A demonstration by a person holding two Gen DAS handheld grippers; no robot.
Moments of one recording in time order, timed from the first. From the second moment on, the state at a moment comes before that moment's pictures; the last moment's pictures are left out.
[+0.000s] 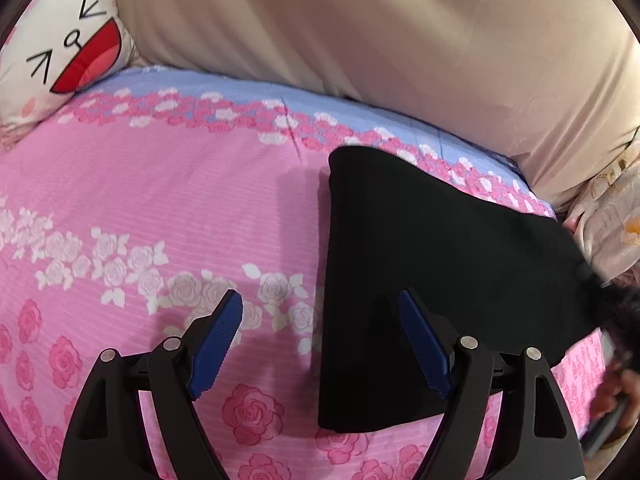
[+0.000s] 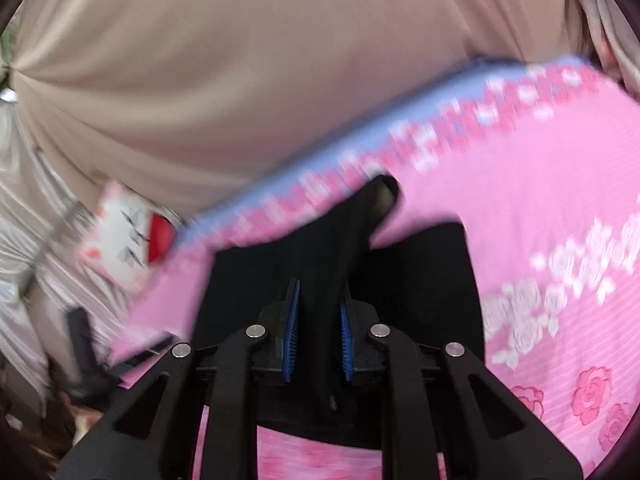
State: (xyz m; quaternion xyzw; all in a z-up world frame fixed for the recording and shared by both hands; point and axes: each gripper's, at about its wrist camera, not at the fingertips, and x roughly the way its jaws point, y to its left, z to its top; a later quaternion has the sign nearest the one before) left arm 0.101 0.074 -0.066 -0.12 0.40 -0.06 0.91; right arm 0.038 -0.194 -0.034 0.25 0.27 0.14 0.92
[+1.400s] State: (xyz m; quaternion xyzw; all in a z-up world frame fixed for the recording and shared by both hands) left arm 0.075 0.040 -0.081 -0.01 0.42 -0.03 0.91; right arm -0.045 -0.169 -0.102 0.11 0.34 0.02 0.94
